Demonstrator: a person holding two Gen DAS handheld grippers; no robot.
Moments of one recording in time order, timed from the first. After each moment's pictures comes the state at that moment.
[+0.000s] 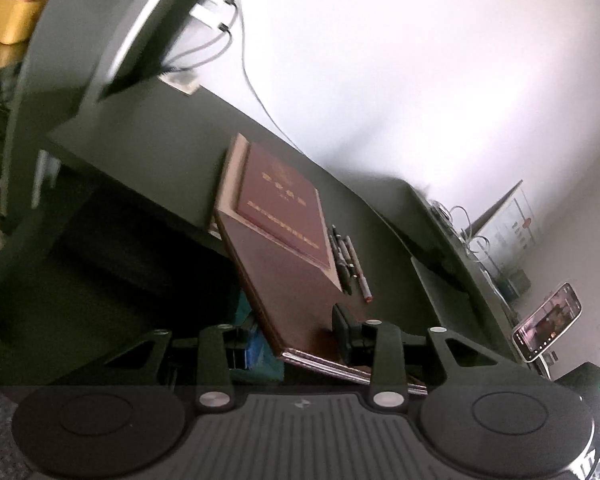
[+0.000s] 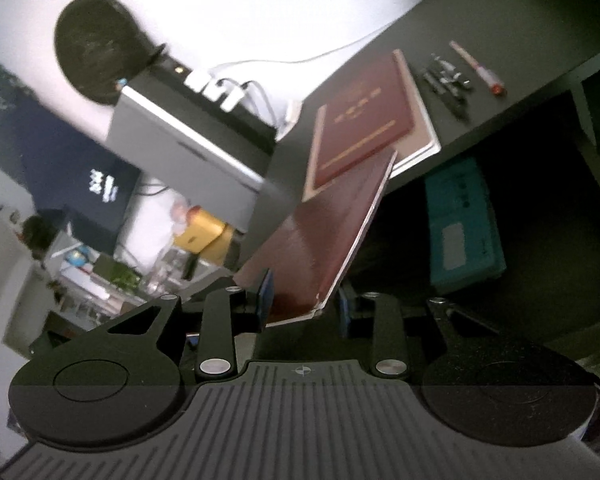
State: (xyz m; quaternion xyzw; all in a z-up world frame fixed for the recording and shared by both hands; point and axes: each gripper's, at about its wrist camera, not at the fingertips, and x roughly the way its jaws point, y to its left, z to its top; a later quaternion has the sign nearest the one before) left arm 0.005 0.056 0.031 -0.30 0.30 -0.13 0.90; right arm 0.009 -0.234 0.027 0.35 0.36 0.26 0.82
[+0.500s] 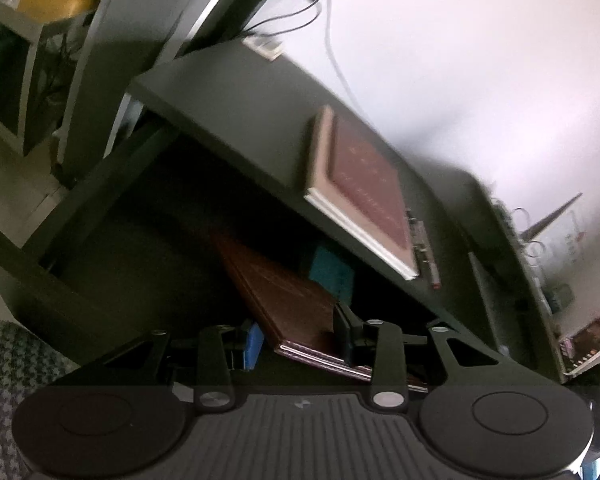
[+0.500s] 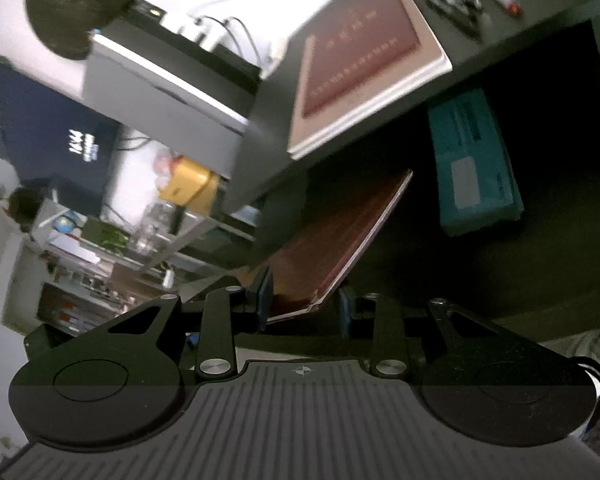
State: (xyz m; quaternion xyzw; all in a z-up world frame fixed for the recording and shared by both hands) left arm 0.016 0.090 -0.006 -0.33 0.37 -0.06 0.87; right arm 0.033 -0.193 0.000 0.33 0.44 0.26 0.79
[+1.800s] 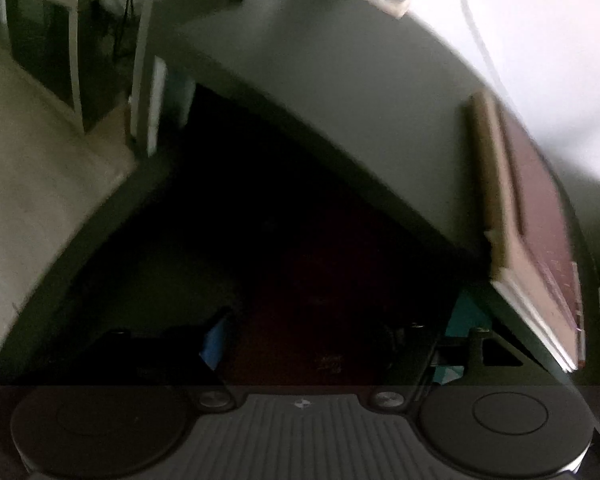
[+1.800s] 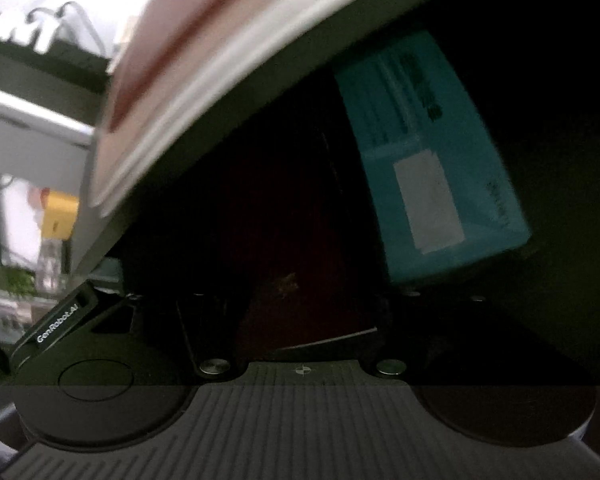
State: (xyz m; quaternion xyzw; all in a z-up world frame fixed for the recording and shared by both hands) left arm 0.107 0.130 -0.051 -0.29 0.45 0.08 0.84; right arm 0.156 -0.139 -0.088 0.32 0.53 0.11 0.78
